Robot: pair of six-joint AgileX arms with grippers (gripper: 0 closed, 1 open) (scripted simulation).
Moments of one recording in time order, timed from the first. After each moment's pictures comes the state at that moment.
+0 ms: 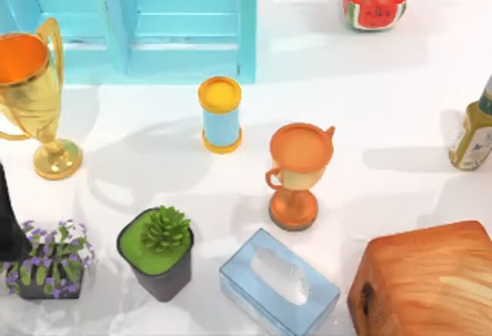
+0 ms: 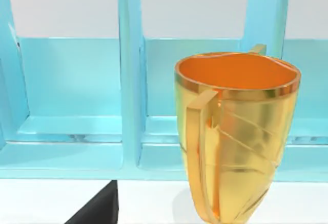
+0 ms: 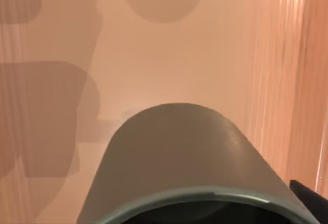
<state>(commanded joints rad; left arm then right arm) 0.00 0.00 0.00 0.00 0.00 0.00 -0.52 1.81 1.59 -1.25 -0.01 -0.51</state>
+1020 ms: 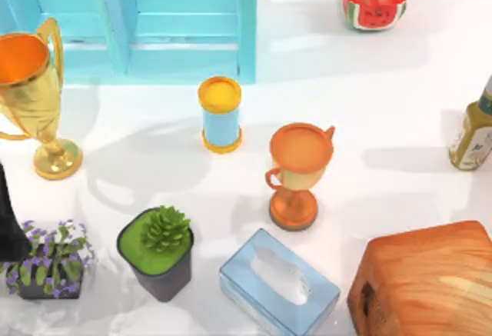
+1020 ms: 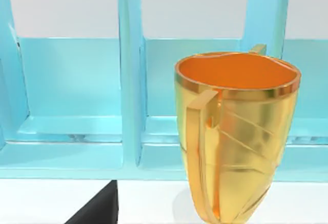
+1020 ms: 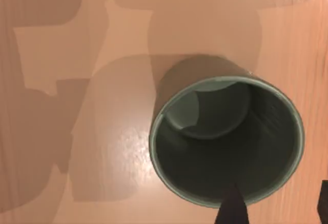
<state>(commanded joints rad) 0.00 0.00 0.00 0.00 0.00 0.00 -0.51 1.82 1.42 -1.07 0.00 -0.49</state>
